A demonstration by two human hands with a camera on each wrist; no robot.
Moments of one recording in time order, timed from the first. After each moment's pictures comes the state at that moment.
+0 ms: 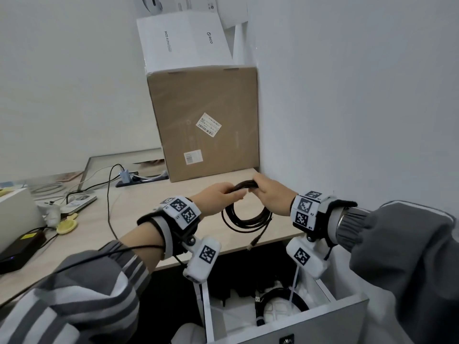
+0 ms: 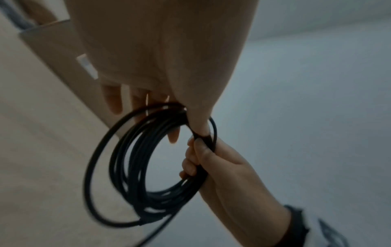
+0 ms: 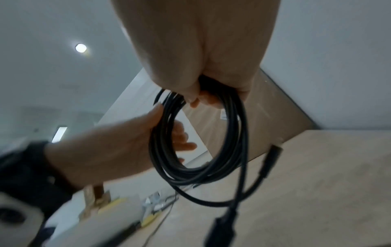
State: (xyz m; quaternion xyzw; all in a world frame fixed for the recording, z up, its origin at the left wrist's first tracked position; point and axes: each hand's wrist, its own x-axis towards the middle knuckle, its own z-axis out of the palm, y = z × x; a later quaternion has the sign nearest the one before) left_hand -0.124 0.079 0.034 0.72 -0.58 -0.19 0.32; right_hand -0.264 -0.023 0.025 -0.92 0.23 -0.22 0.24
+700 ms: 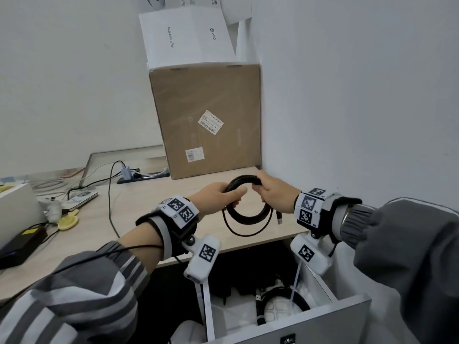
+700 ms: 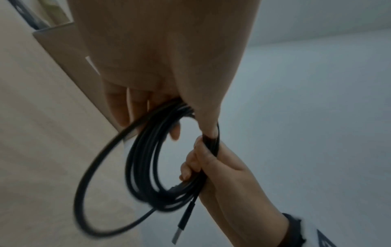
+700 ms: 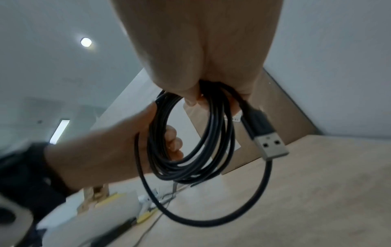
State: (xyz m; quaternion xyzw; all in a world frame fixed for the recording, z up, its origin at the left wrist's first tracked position) left_hand -0.118 0.083 0.028 0.69 -0.55 -0.24 0.39; right_hand -0.268 -0.022 0.028 -0.91 0.23 -0.20 0.26
